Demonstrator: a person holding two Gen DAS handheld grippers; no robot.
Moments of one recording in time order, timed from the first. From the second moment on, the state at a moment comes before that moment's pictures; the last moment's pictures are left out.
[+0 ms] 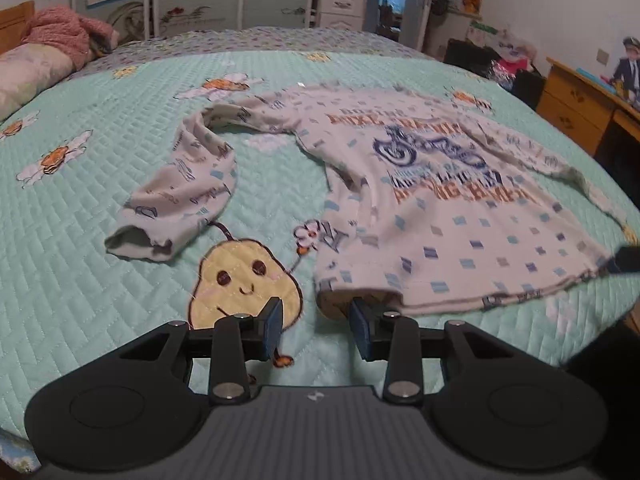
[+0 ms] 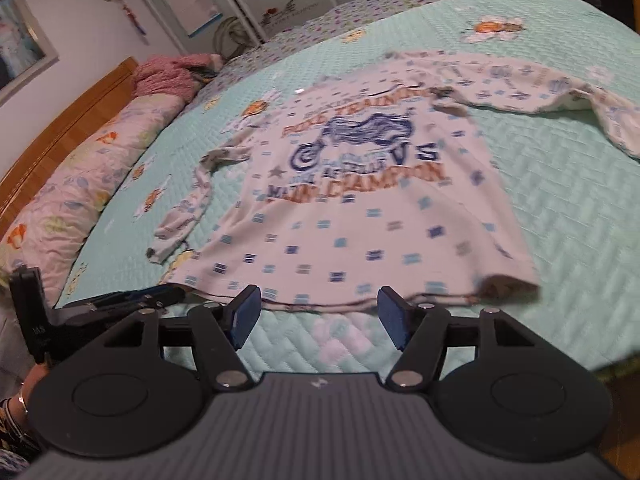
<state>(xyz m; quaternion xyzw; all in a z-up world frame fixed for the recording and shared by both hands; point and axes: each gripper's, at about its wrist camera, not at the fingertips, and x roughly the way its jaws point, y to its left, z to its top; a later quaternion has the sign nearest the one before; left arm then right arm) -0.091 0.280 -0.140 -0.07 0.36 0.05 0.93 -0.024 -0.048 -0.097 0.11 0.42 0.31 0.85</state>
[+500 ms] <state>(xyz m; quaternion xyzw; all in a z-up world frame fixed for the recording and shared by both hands) -0.071 0.263 -0.136 -0.01 0.33 0.08 0.94 -0.025 -0.080 -0.126 -0.12 0.33 0.17 0.92</state>
